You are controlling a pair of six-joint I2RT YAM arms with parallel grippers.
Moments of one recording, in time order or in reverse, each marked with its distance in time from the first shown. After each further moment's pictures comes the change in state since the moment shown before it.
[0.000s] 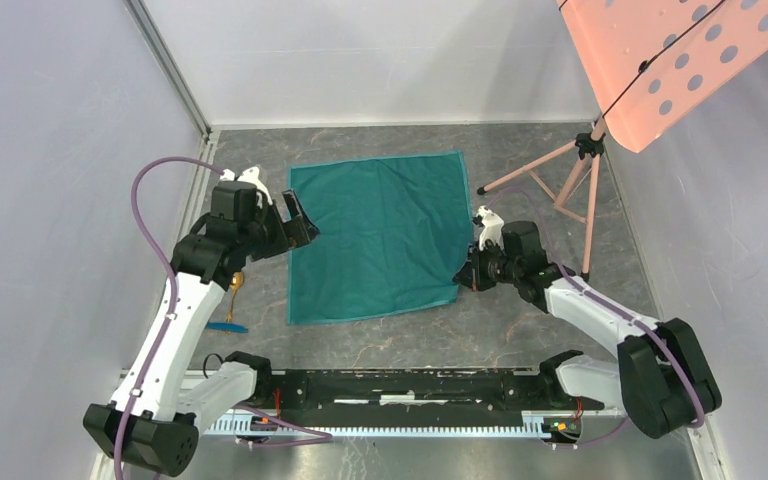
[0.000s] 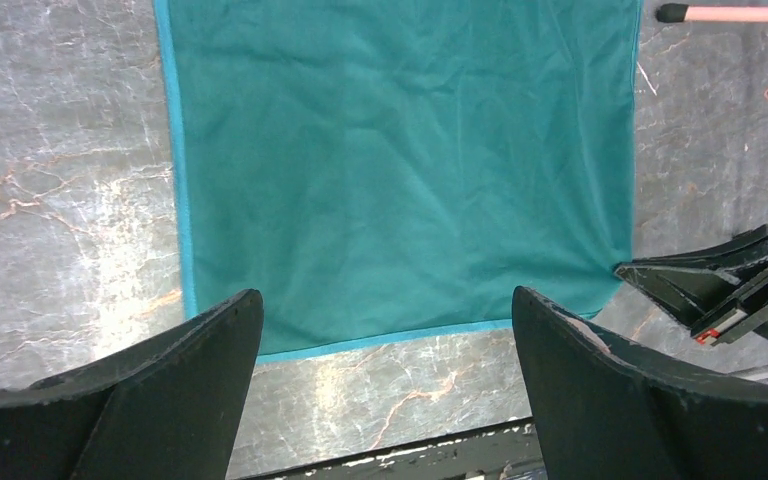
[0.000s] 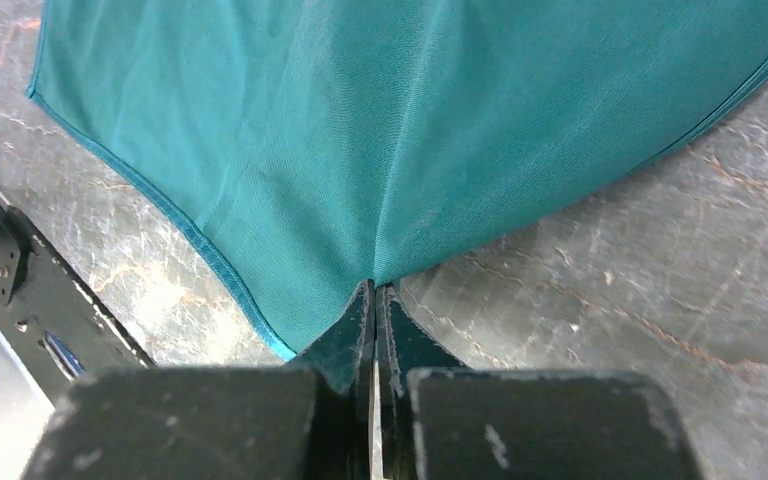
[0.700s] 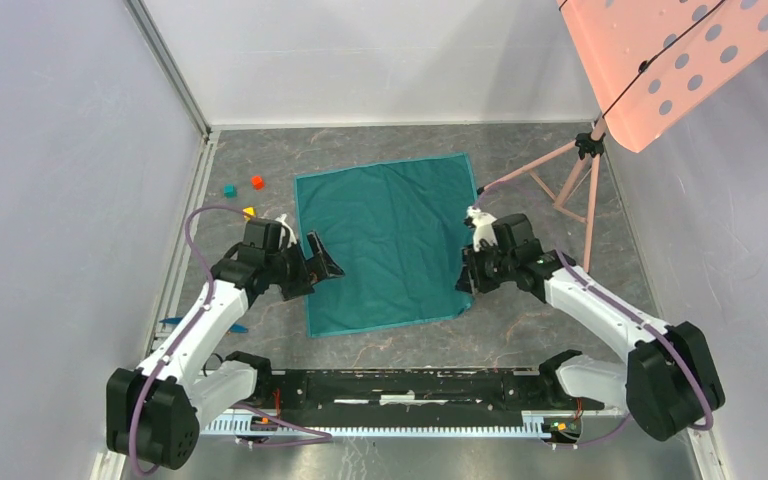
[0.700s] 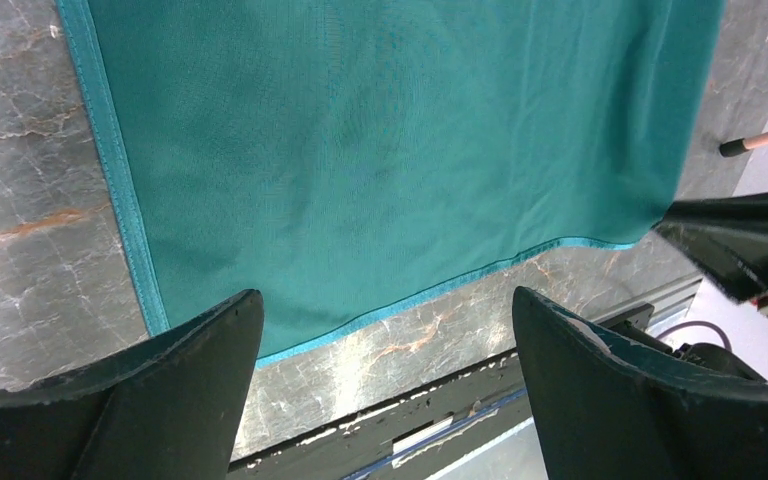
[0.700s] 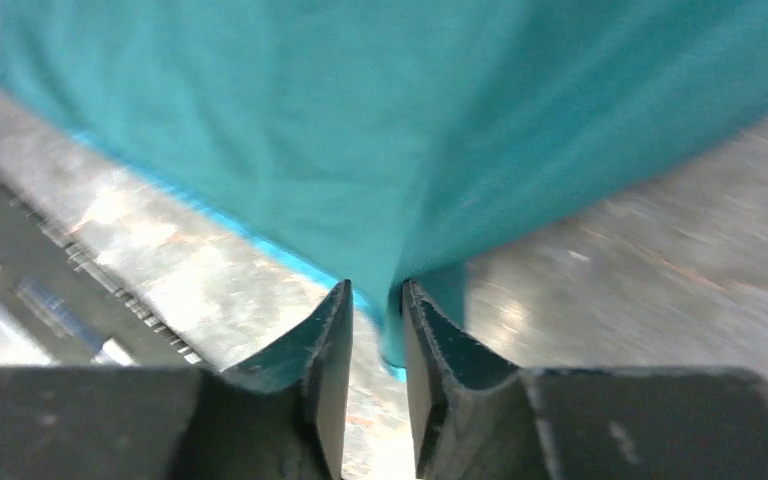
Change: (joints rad) left arm -0.003 0.043 -0.380 0.232 0.254 -0.119; right arm 0.039 -0.033 0.157 -0.390 0.152 -0.087
